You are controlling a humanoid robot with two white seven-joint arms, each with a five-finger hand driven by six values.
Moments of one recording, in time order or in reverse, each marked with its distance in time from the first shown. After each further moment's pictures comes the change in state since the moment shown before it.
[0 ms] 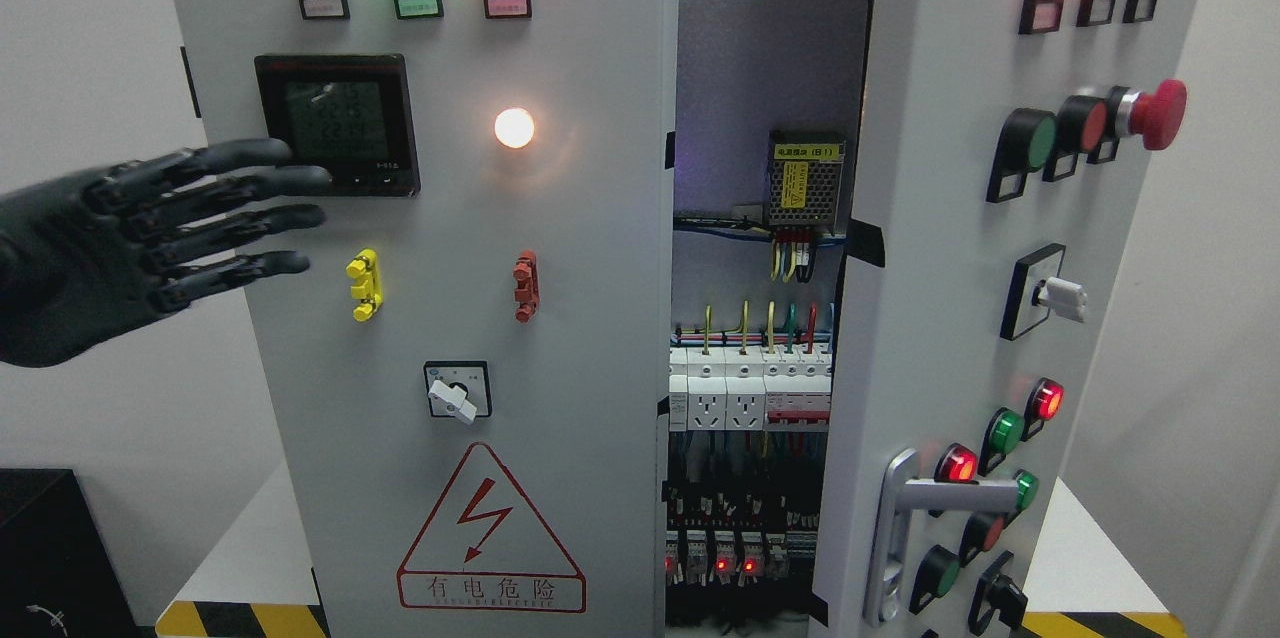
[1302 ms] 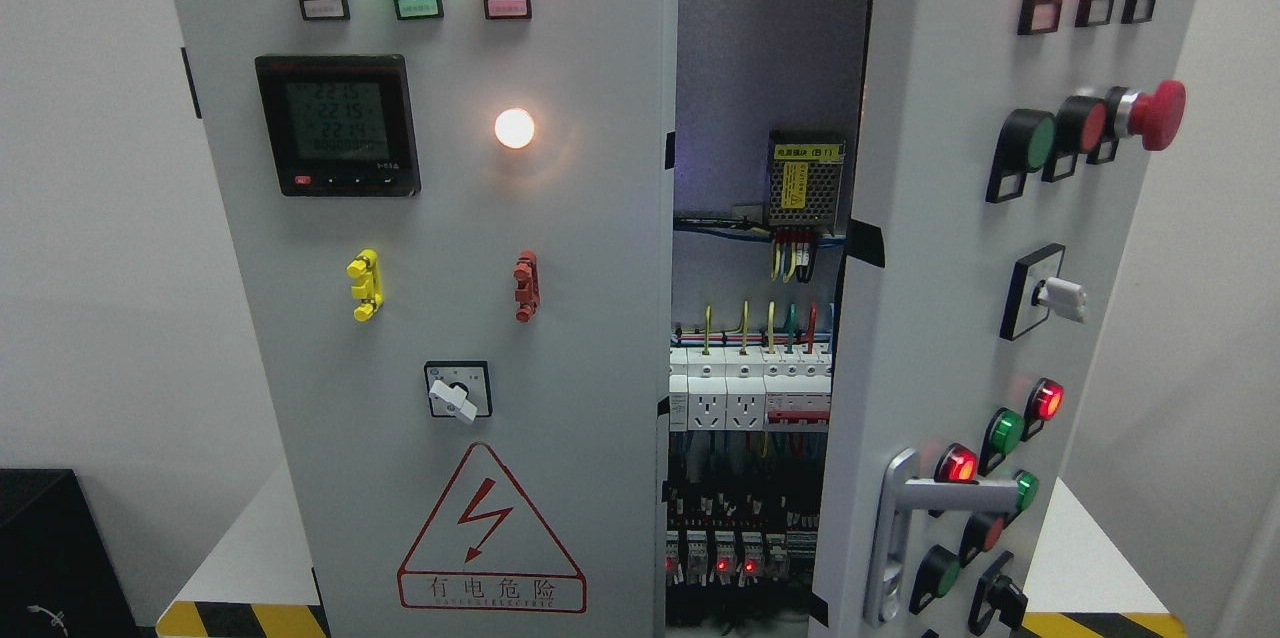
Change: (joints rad) left arm 1.261 0.139 1.237 0.626 -0.039 -0.004 -0.369; right arm -0.007 0.000 -0.001 0.002 0.000 0.000 0.000
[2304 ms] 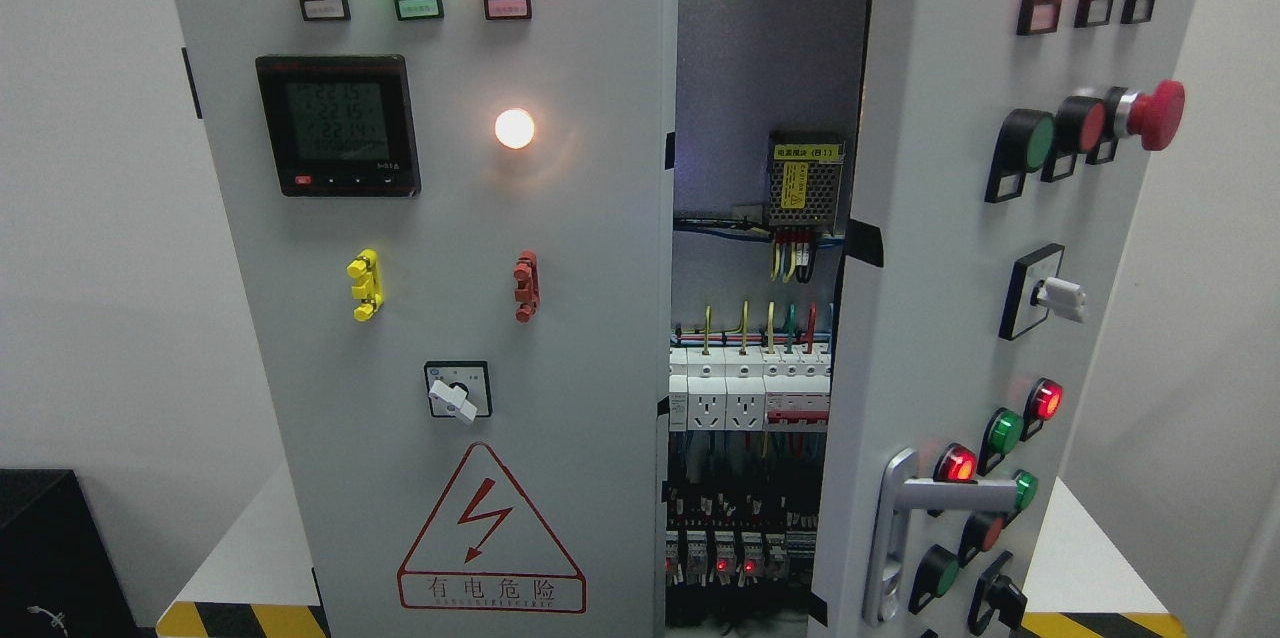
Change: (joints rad) left arm 0.072 -0.807 -0.286 0.533 -0.728 -0.278 0.560; right arm -0.001 -0.001 -0.006 0.008 0.000 0.001 0.000
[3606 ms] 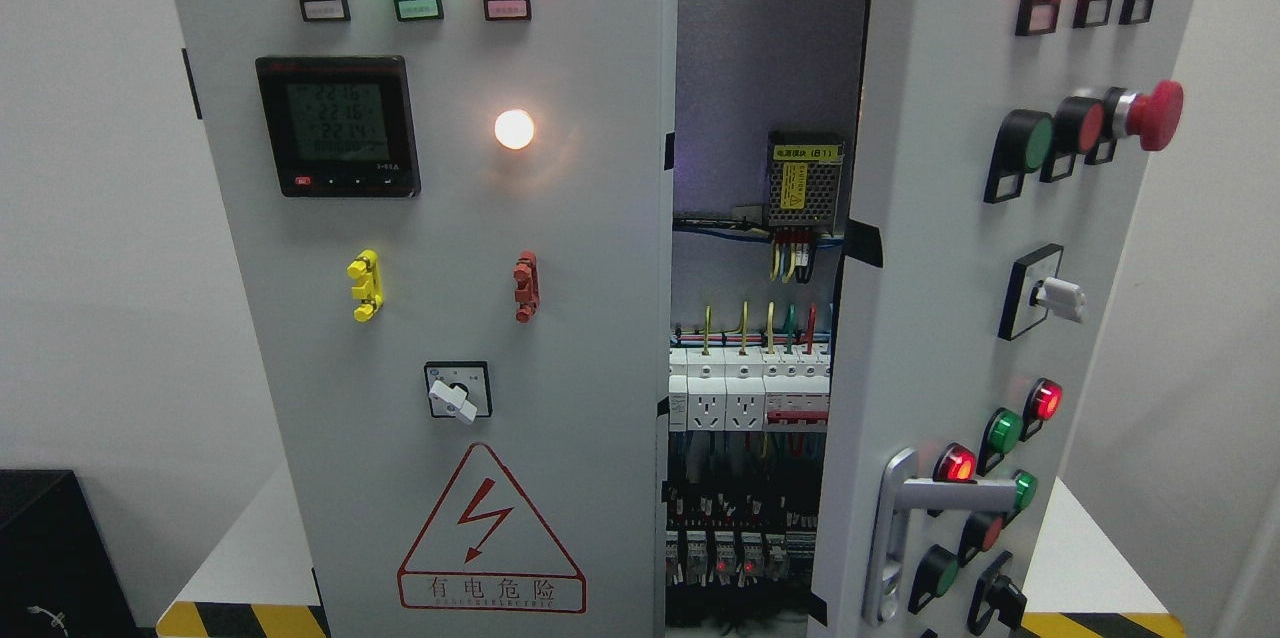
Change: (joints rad) left arm -0.071 -0.444 -0.174 0.432 -0.631 -0.011 0.406; right arm -0.003 -0.004 -0.057 0.060 0.000 0.005 0.046
